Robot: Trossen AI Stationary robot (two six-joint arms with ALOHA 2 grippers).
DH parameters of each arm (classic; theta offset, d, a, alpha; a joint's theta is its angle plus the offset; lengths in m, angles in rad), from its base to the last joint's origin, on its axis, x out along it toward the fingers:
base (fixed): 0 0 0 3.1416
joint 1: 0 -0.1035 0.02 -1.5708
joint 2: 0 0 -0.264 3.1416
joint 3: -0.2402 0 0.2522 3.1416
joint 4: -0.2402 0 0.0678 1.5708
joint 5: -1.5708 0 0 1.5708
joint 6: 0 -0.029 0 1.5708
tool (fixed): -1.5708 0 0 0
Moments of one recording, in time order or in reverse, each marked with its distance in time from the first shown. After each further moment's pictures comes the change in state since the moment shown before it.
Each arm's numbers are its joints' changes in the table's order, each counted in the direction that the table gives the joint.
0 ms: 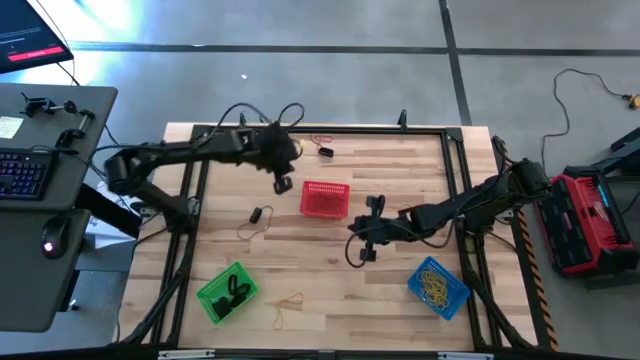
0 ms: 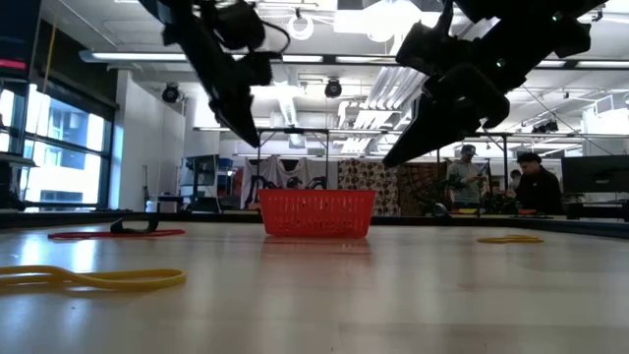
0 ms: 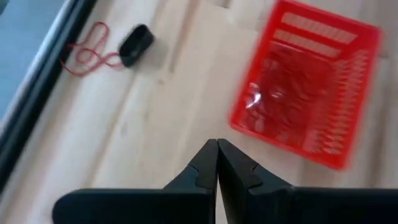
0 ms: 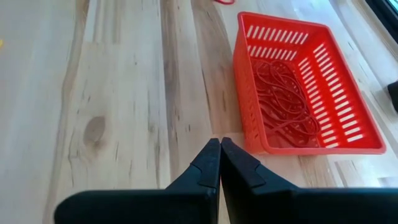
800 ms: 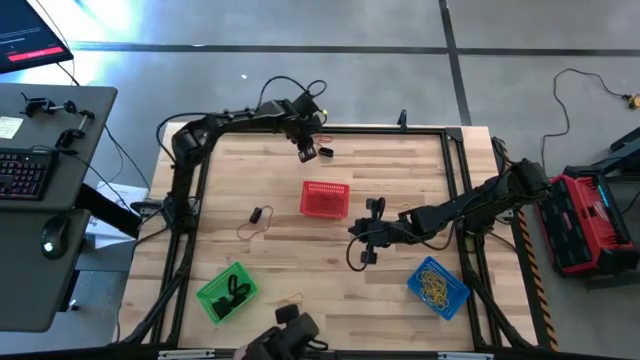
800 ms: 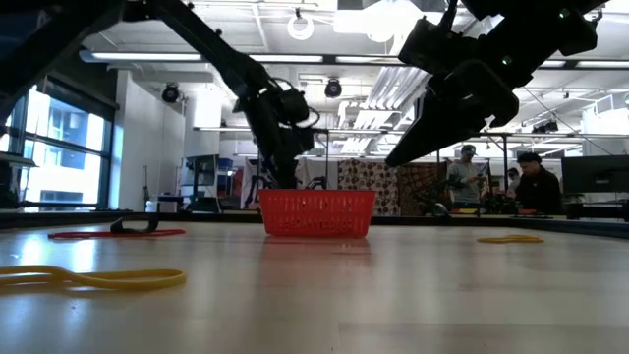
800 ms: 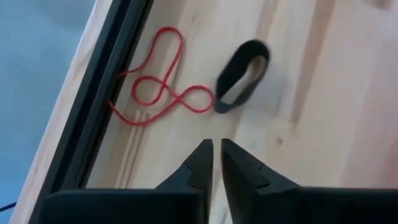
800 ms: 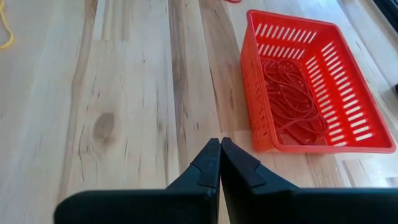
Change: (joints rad) left arm -0.247 -0.597 -0.490 -0.061 0.098 -0.211; right arm -0.019 -0.003 0.000 -0.004 0.001 -0.008
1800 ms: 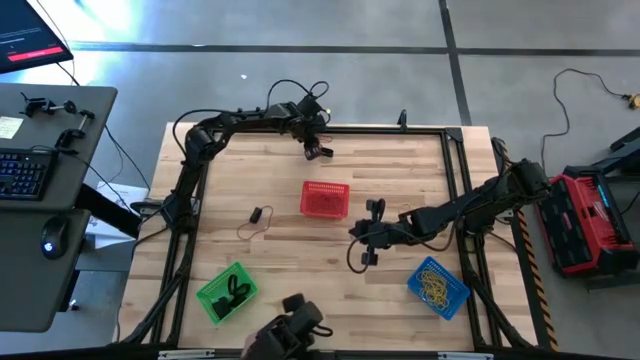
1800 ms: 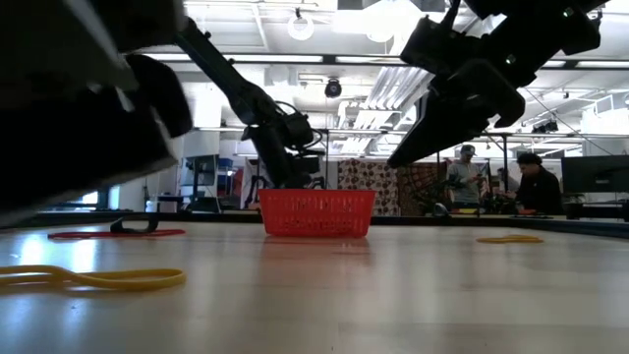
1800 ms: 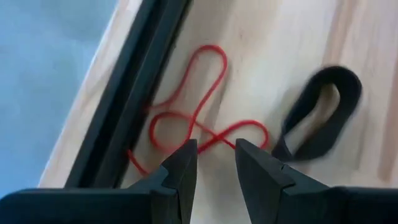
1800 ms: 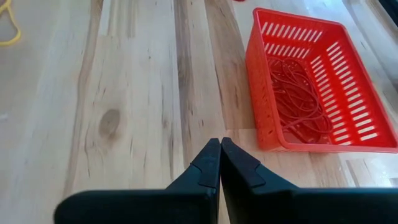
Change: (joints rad) left arm -0.035 -0.151 -0.044 0.160 -0.001 -0.018; right arm -0.011 0.000 0.000 -0.007 -0.001 0.000
